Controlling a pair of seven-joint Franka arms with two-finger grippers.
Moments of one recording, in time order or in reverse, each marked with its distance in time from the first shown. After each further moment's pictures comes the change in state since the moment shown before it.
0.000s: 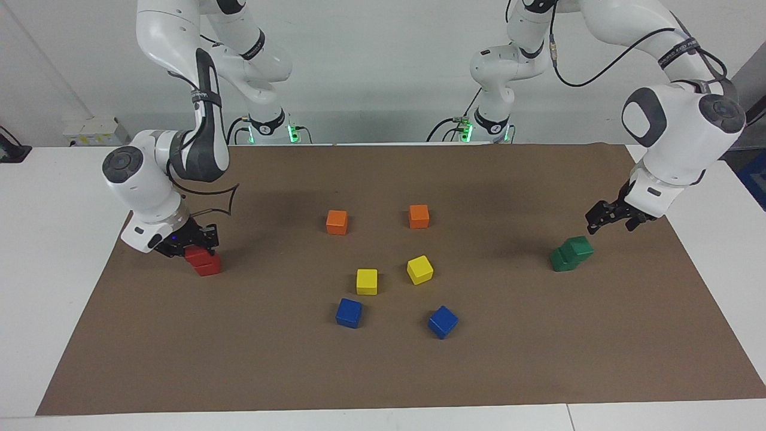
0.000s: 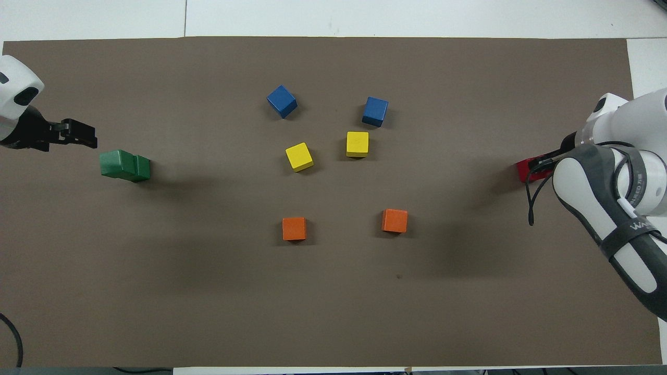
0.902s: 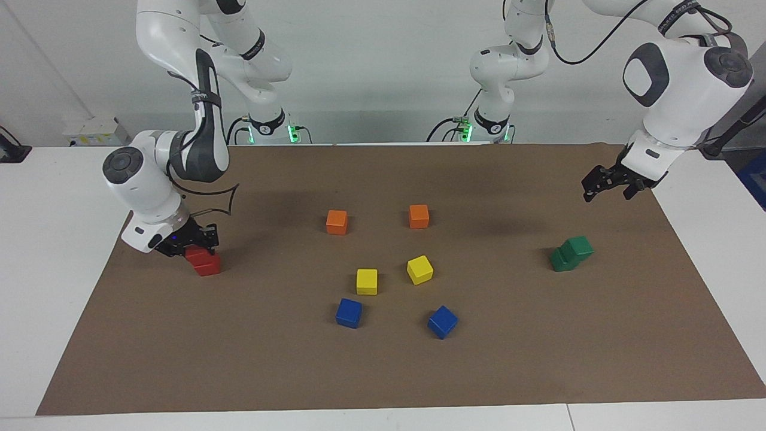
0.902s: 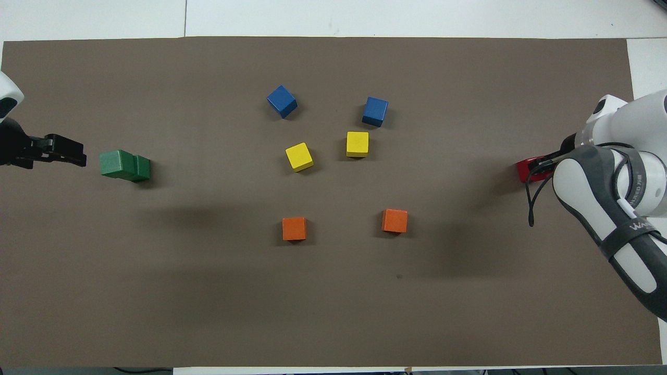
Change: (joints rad) left arm -0.021 -0.105 -0.007 -0.010 -0.003 -0.149 0.000; right arm -0.001 0.000 0.000 -0.004 0.000 0.000 0.000
